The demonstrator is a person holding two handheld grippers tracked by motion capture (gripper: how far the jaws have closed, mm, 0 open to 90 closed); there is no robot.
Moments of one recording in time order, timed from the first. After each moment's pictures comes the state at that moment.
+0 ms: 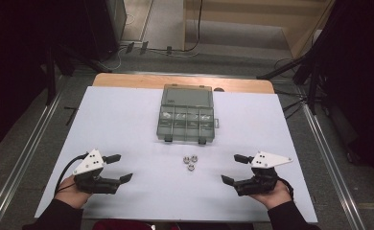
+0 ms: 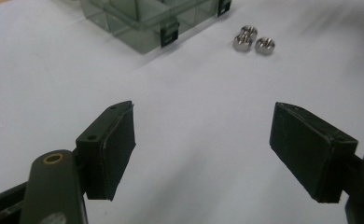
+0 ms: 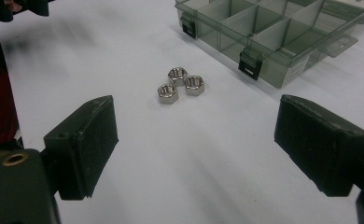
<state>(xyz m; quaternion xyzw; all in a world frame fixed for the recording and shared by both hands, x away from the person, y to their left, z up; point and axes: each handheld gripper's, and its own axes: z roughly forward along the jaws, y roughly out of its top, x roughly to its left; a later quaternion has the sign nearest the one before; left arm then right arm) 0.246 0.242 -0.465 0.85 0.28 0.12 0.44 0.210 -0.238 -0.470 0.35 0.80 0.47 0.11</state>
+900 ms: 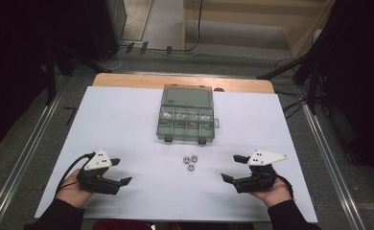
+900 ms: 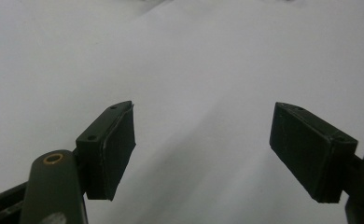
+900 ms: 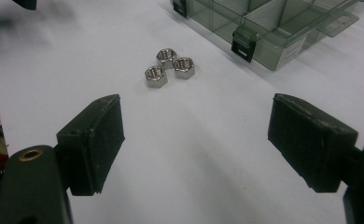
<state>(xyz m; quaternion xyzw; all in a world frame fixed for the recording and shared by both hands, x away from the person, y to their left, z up) 0.251 0.237 -0.468 0.88 0.29 0.10 0.36 0.218 -0.239 -0.475 0.35 0.81 0.45 0.11</state>
